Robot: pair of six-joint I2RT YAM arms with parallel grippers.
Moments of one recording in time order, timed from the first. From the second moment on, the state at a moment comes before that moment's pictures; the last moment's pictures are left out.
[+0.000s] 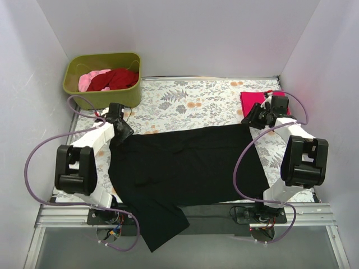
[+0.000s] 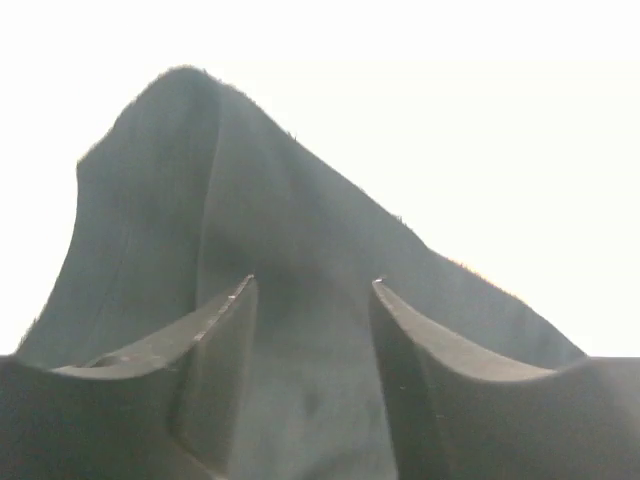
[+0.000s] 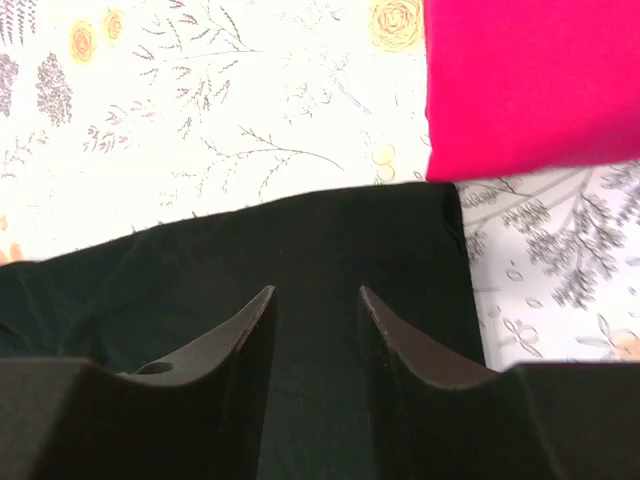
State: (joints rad) left arm -0.14 1.52 0.97 -0.56 -0.22 -0.84; right arm -0.11 1.61 1.02 -0.23 -0.43 0.30
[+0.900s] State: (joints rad) left arm 0.13 1.64 0.94 -0.33 -0.06 -0.78; right arm -0.22 1.76 0.89 0.01 -0.57 0.41
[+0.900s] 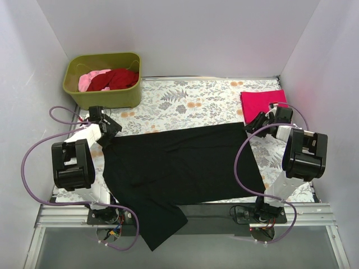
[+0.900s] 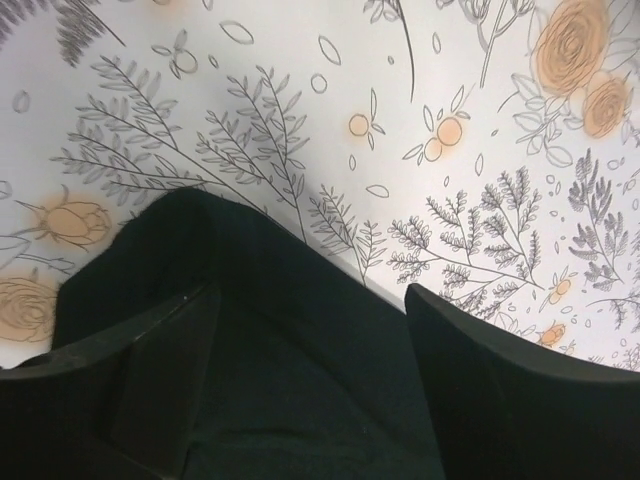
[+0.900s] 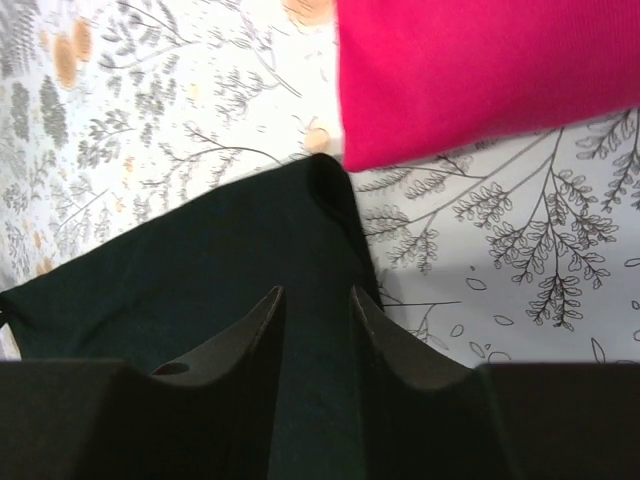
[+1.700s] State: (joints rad) left arm 0.11 1.50 0.85 -0.39 -0.12 -0.74; right arm 0.18 1.78 1.06 -0.02 -0.60 0.35
